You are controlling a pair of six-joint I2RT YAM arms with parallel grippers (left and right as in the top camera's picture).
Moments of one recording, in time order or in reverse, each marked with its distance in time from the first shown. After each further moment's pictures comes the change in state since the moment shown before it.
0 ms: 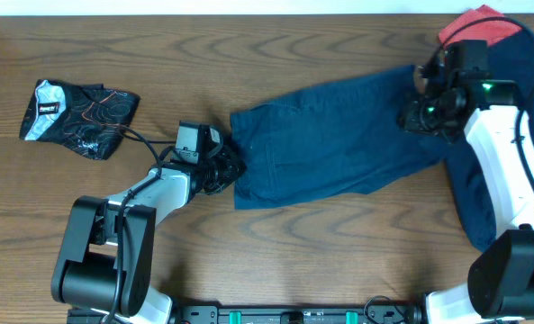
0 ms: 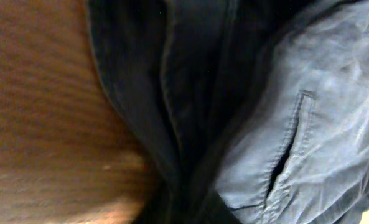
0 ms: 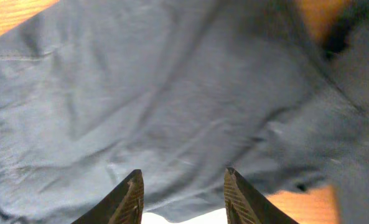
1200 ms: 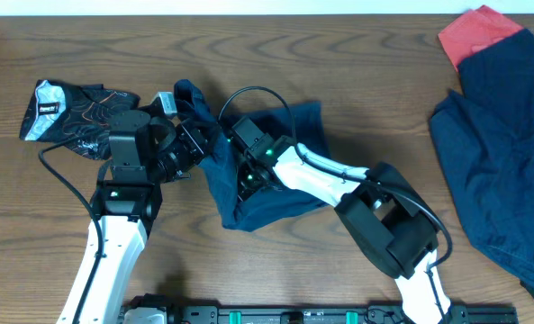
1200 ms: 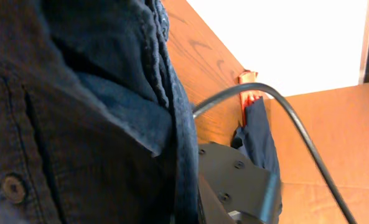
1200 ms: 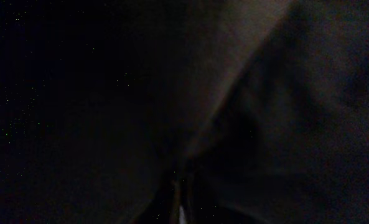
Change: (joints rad) left arm 0.143 -0.550 0.031 -0.103 0.087 -0.007; right arm 0.804 0.465 0.004 0.485 -0.224 0.032
